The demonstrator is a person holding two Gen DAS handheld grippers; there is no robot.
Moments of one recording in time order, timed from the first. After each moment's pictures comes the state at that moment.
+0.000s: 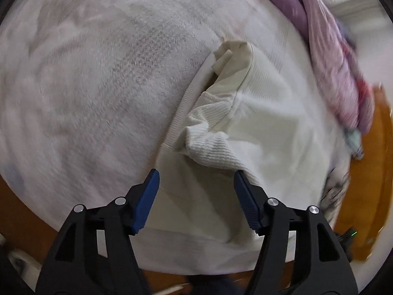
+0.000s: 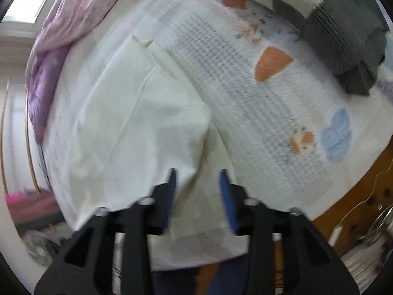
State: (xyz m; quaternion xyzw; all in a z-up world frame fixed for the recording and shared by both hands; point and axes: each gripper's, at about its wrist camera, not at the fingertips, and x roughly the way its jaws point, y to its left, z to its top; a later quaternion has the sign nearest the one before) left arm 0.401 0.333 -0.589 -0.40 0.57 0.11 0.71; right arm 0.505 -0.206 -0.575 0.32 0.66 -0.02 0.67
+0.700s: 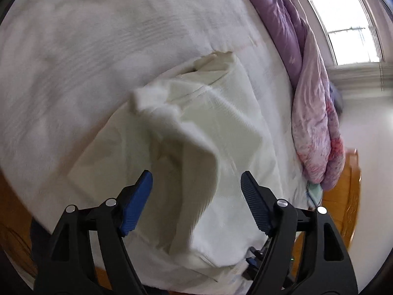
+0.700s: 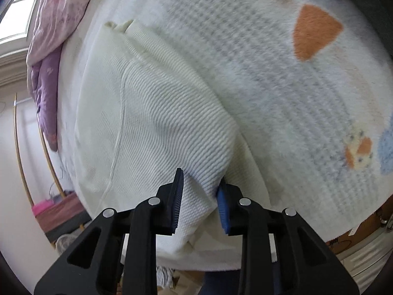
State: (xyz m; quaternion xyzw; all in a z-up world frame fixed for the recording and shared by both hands) left arm 0.366 0.286 -0.586 -0.54 0.45 0.16 0.69; right arm 0.573 -0.184 -0.640 0.39 0.71 0.03 0.59
